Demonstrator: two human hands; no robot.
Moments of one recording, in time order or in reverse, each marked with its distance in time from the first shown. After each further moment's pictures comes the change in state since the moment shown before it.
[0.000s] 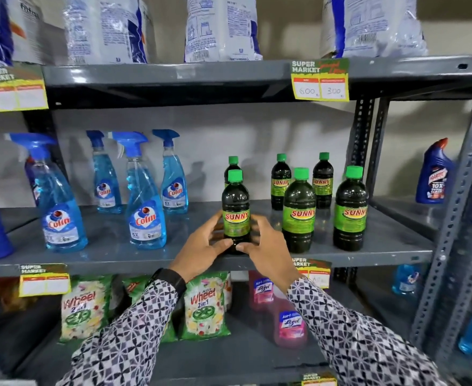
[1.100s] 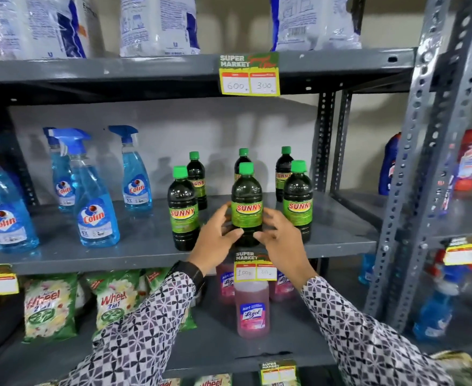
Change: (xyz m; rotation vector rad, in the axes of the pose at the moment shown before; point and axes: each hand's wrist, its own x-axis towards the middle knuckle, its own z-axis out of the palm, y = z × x) left_hand 0.023 0.077 0.127 -0.079 0.062 -0.015; right_hand -0.021 0.056 -0.125 0.103 0.106 0.018
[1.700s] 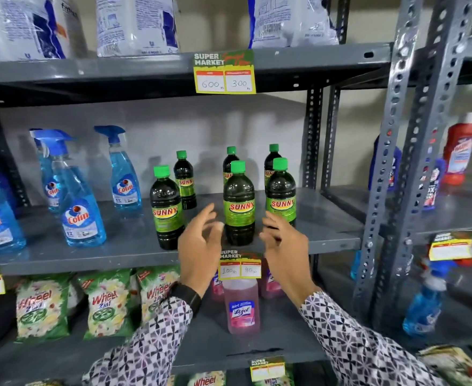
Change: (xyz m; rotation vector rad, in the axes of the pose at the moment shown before) left_hand -0.034 0.013 0.033 0.023 0.450 0.094; right_hand -0.026 0.016 -0.029 -0.015 0.190 -0.081
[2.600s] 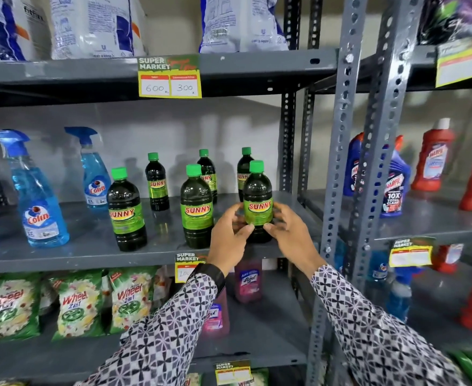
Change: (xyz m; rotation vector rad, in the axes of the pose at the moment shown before) left_hand 0.001 0.039 0.139 -0.014 -0.256 -0.055; right_hand 0.073 0.062 -0.099 0.029 -0.219 0.120
